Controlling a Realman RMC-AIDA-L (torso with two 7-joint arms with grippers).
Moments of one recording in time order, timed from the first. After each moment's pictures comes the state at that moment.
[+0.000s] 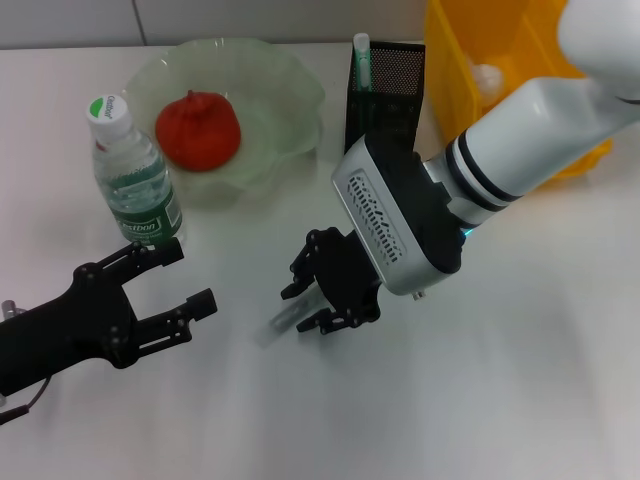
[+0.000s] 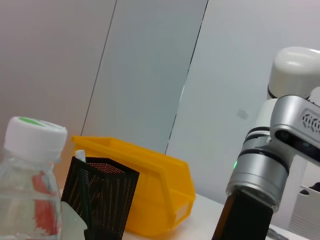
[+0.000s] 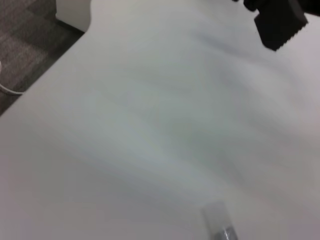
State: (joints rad) left arm -0.40 -1.91 2.01 -0.03 0.40 1.70 -0.79; right arm 0.98 2.09 -1.70 -0.54 -1.93 -1.13 1.18
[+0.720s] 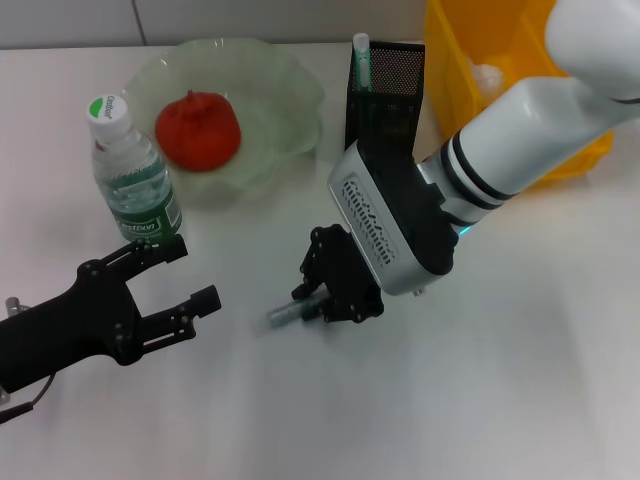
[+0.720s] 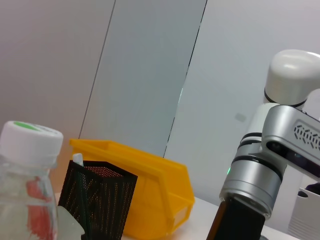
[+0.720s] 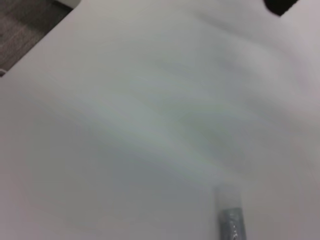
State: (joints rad) left arm -0.41 -1.91 2.01 -0.02 0.40 1.70 -0.79; right arm 1.01 2.09 -1.73 -0.49 -1.93 -1.08 1.18
